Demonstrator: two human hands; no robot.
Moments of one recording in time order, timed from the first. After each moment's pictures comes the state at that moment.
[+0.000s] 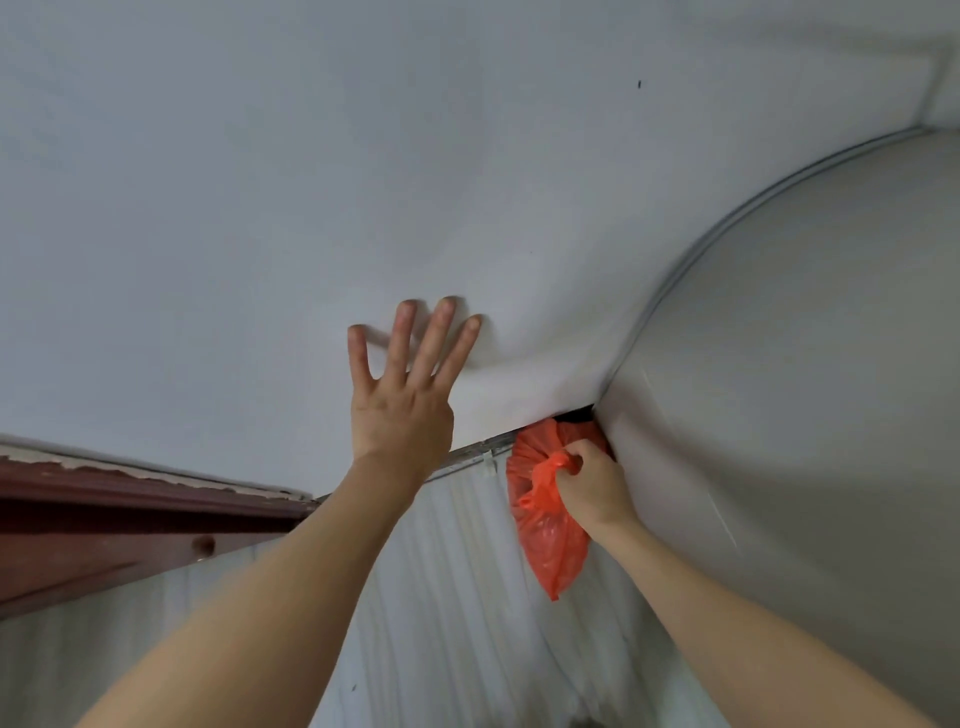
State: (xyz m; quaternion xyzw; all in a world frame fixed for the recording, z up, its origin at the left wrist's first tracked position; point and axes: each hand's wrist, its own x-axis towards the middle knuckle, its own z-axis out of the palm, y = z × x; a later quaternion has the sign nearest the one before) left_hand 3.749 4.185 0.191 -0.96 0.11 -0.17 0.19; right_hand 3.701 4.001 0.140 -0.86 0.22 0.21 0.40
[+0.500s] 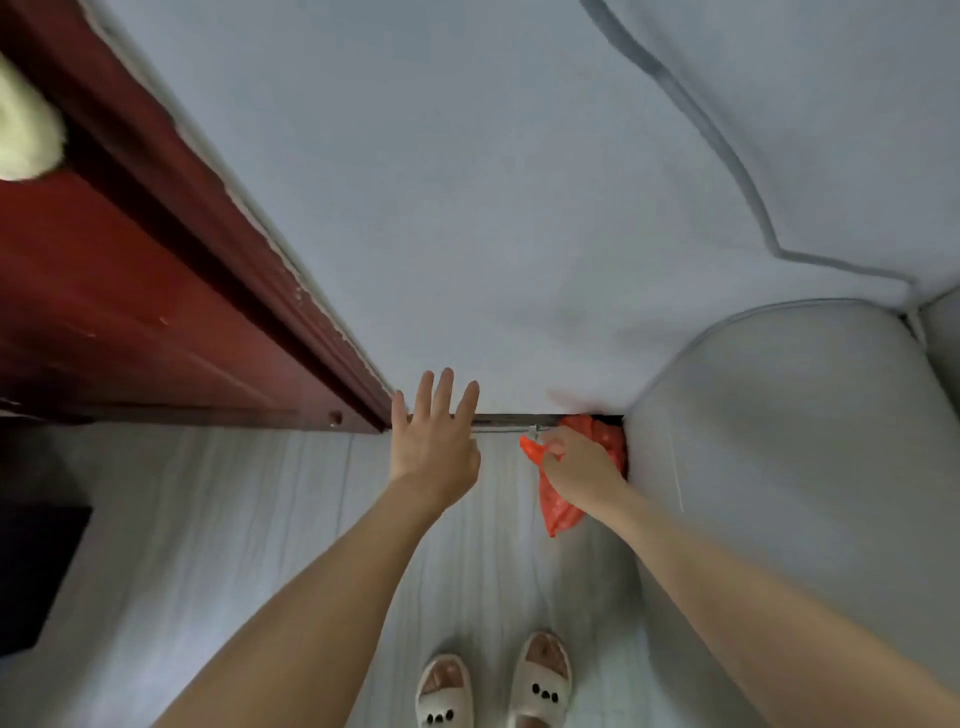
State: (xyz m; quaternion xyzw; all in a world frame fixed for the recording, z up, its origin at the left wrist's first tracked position) left_hand 3.584 4.206 0.381 -0.99 -0.07 0.15 -0.01; right_hand 3.625 4.047 0.360 -0.89 -0.03 0.34 0.30
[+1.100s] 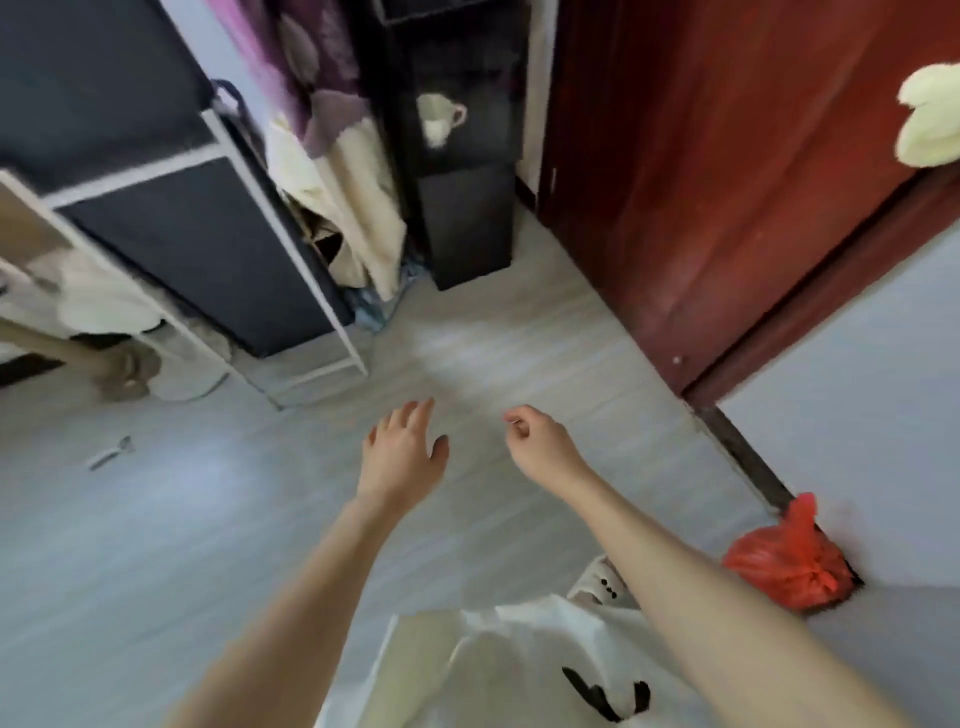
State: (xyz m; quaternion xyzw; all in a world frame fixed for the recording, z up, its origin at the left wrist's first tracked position) left_hand 2.983 4.209 0.545 -0.74 -0.63 0.00 -0.23; right_hand 3.152 4.187 0.539 -0.74 -0.50 0.43 0.17
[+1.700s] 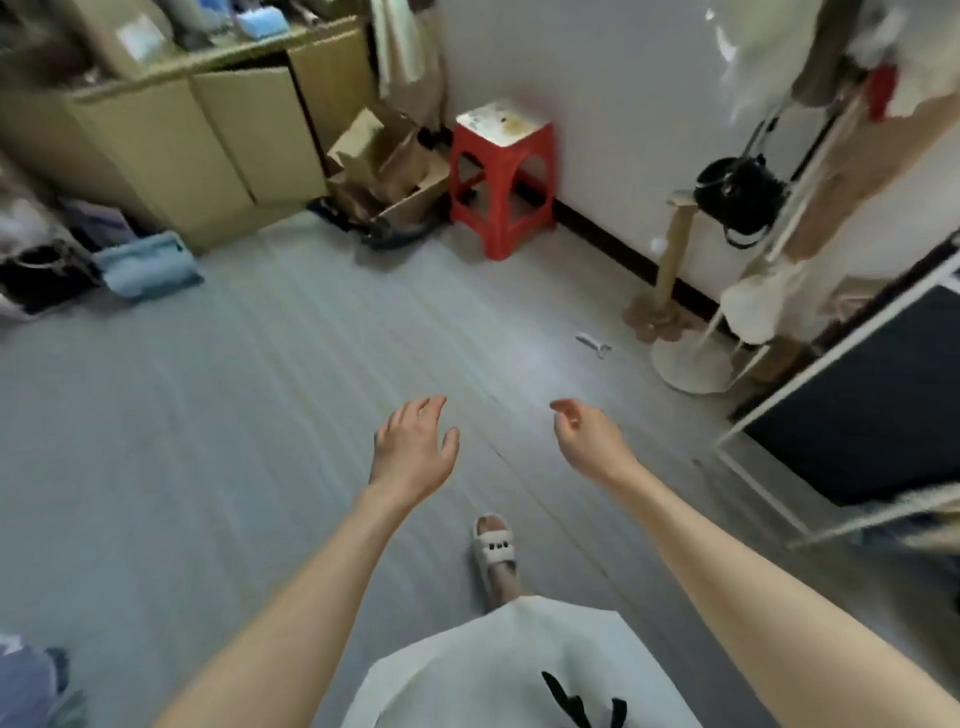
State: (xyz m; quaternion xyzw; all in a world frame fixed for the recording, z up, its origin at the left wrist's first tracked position) left_hand 2.447 3.899 0.578 -0.20 -0.96 -0.17 -0.12; right_hand 2.521 4.089 0.585 -0.28 -0.88 0.38 -0.07
